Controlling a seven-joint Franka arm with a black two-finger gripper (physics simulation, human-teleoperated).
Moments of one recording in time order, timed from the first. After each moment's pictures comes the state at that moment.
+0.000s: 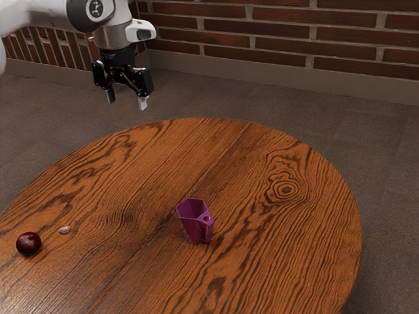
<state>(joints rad) -0.08 0.17 0.10 -1.39 0.04 1.55 -0.05</state>
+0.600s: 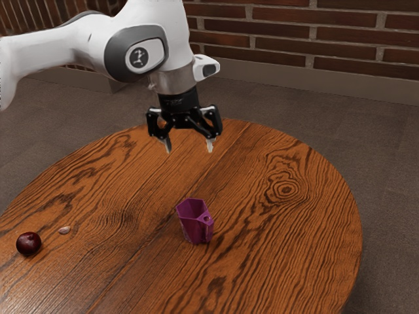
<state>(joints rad) -0.39 0.00 0.07 -1.72 -0.02 1.77 -0.62</state>
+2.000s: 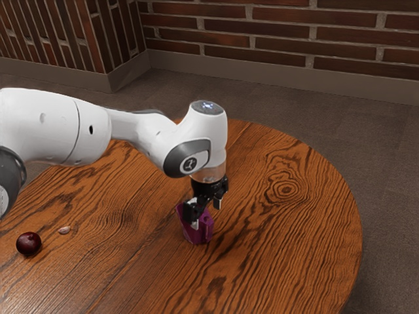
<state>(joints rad) -0.42 0.35 0.11 -1.88 0.08 2.16 -1.78</state>
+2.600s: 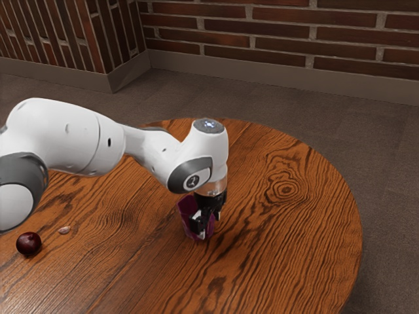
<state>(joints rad) -0.43 0.44 0.14 -1.89 0.08 2.28 -1.87</state>
